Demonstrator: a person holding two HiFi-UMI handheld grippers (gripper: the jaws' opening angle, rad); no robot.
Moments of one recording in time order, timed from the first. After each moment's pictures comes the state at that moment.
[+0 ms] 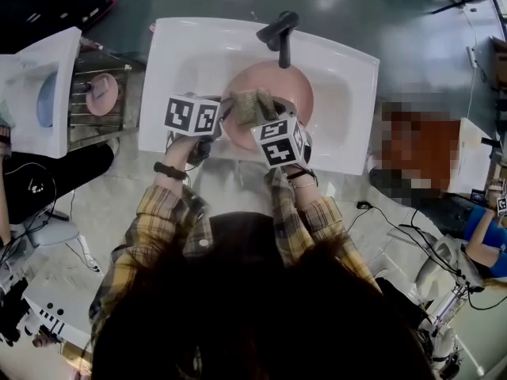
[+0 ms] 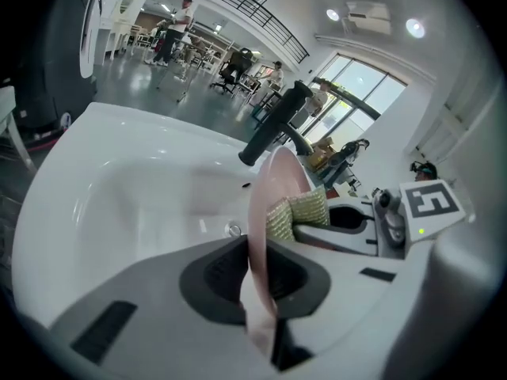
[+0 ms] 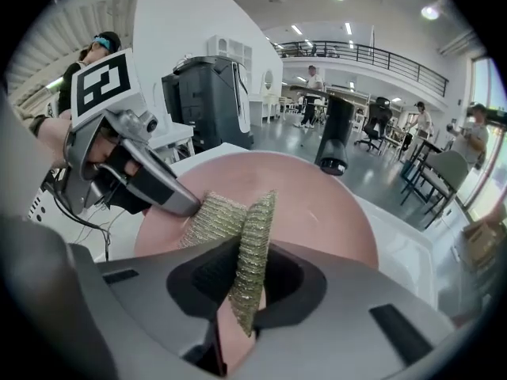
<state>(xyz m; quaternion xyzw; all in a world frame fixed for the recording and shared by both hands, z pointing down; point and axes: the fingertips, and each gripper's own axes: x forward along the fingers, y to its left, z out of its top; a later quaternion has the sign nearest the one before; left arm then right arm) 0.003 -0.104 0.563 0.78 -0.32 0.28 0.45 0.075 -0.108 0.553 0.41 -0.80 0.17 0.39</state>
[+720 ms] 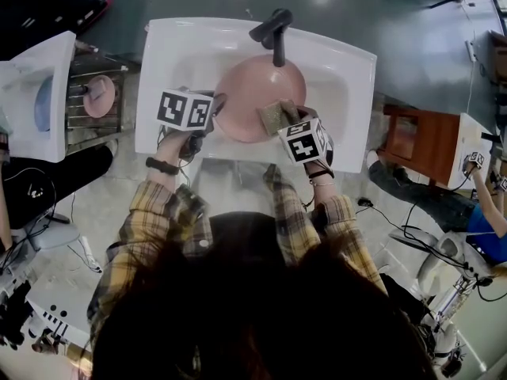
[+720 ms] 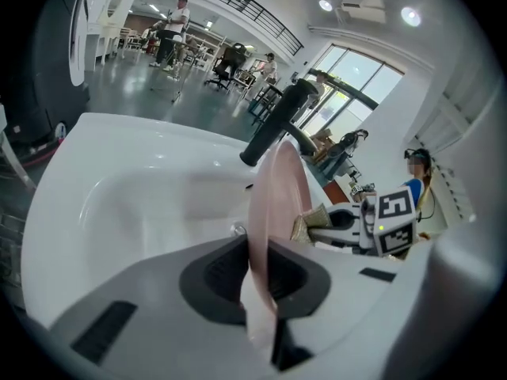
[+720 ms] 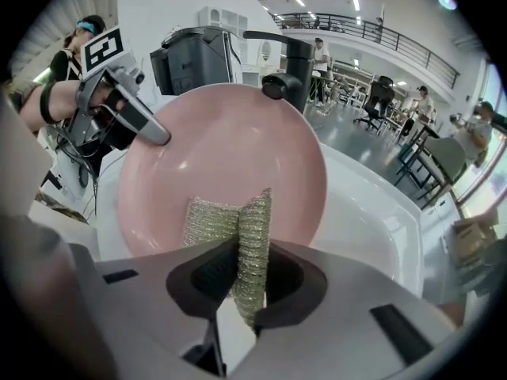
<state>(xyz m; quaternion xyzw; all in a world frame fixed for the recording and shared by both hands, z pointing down) -0.003 -0.117 0.566 0.79 -0.31 0.30 0.44 0.161 -0.089 0.602 0.39 -0.76 0.21 0.47</state>
